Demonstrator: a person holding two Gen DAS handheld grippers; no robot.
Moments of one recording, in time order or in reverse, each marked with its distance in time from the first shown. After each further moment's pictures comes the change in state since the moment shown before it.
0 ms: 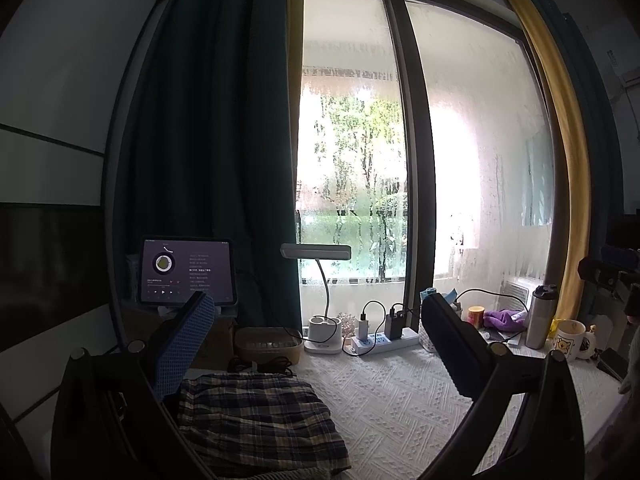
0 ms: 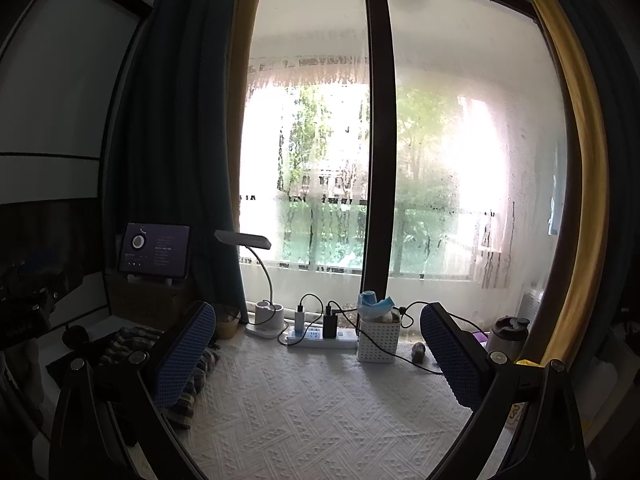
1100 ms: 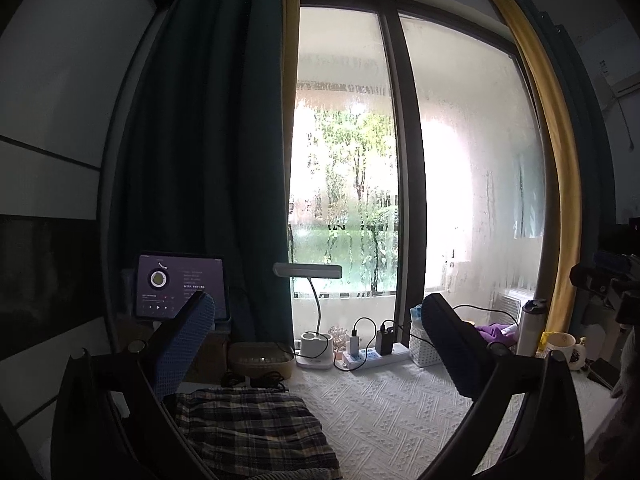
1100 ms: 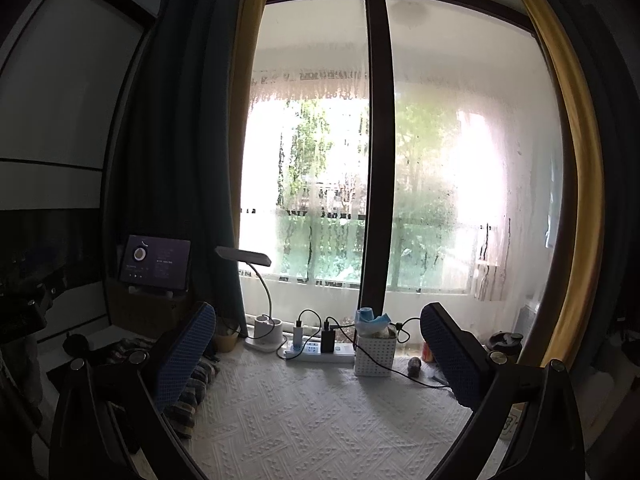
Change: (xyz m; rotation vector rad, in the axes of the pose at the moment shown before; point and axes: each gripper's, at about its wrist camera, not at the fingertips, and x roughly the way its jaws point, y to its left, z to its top) left arm -0.003 0.005 0.011 -0.007 -0.040 -0.034; right arm -0.011 0.005 0.008 -0.009 -0.047 -0.012
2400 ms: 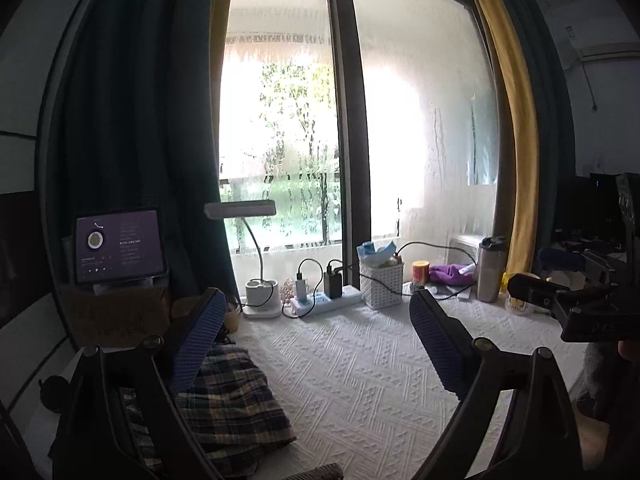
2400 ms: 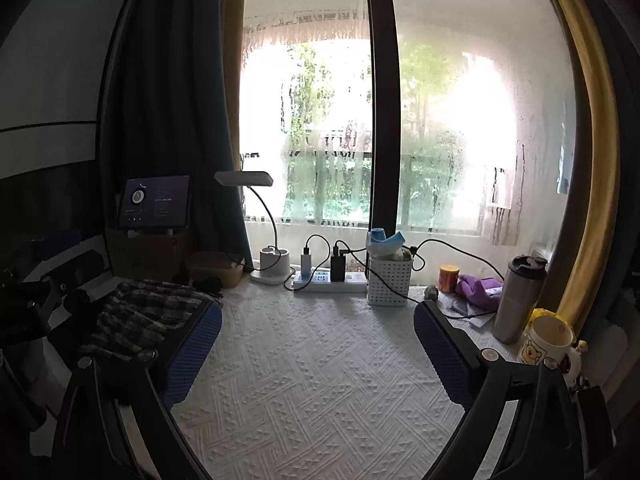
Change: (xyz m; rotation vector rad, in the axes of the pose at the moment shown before) left arm 0.025 -0.046 -0.041 0.064 0.171 -0.194; right arm 0.025 -0.006 -0.062 0.040 0.202 0.034
